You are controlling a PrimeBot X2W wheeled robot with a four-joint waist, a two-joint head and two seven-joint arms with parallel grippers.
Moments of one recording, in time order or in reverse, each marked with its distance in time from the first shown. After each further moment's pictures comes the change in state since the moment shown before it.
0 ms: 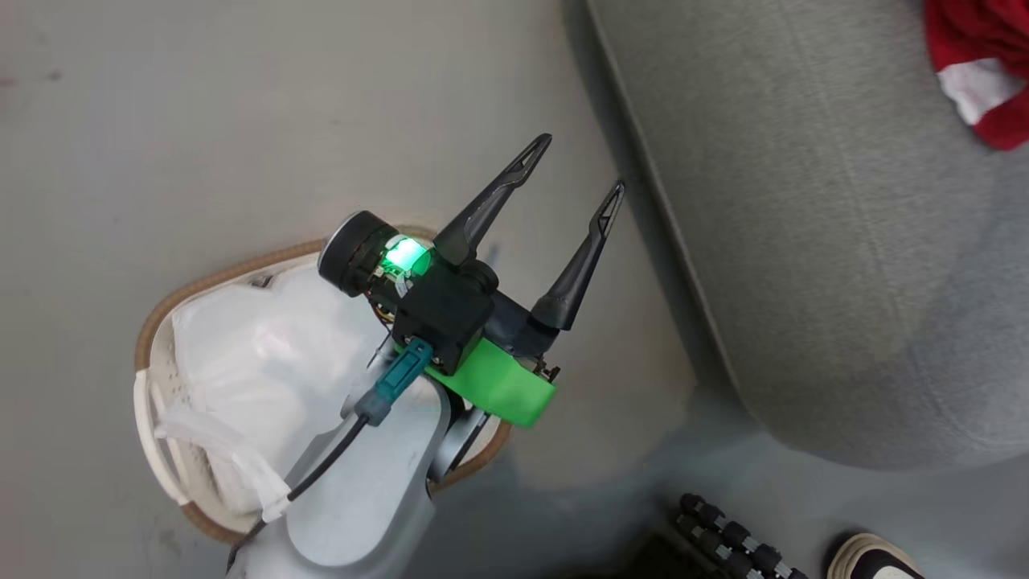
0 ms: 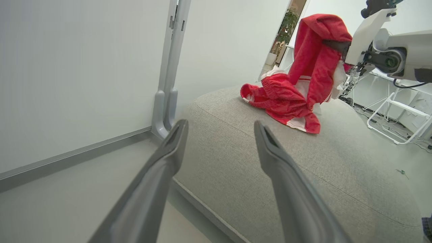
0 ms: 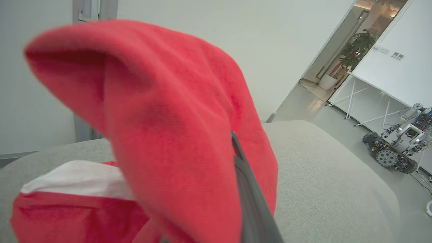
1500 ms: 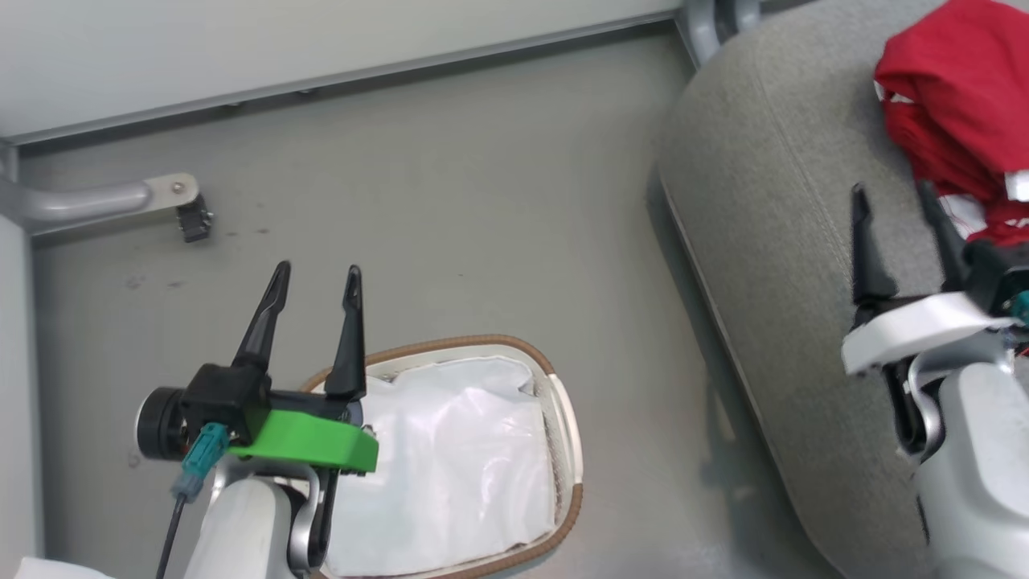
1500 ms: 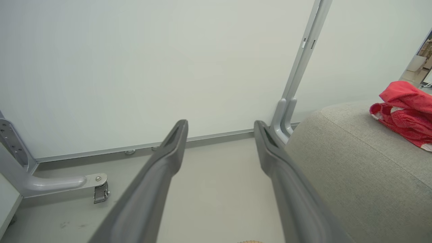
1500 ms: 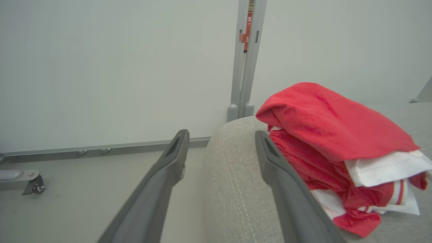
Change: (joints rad) left arm 0.329 0.001 0.448 0.040 0.007 0.017 0.000; right arm 0.603 0.323 0.224 -0.425 0.107 0.000 0.000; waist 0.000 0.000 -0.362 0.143
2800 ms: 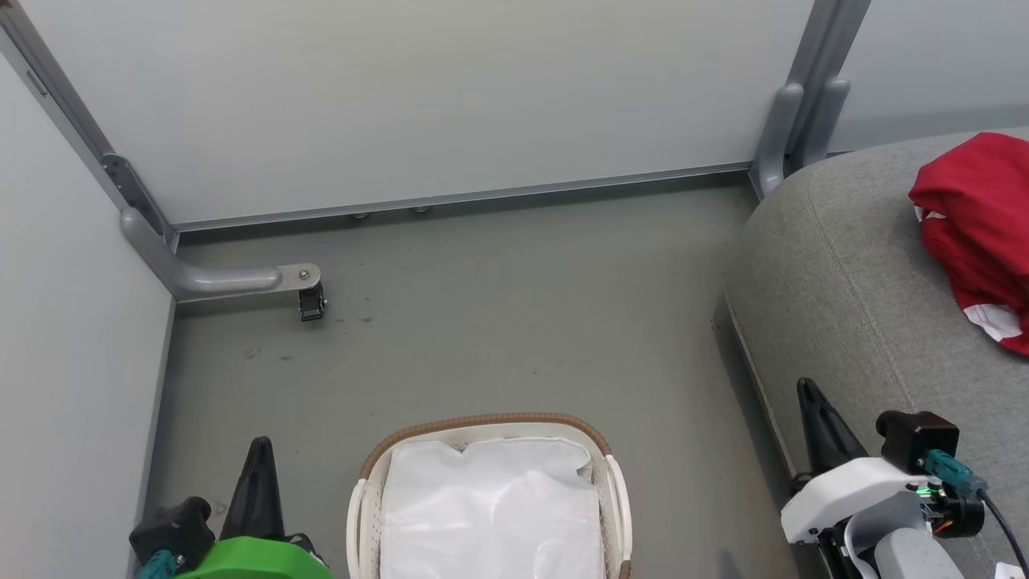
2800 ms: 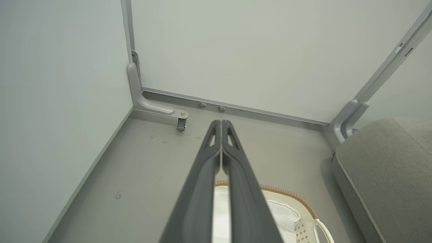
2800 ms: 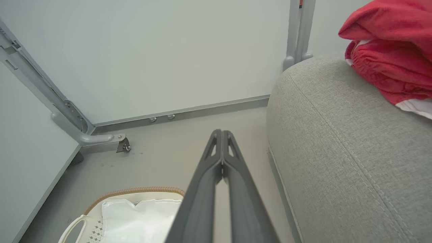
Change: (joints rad) left arm 0.243 -0.007 0.137 0.123 -0.151 0.029 0.030; right arm 0.296 0.127 0.041 0.035 0.052 0.000 0.035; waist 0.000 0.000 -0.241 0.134
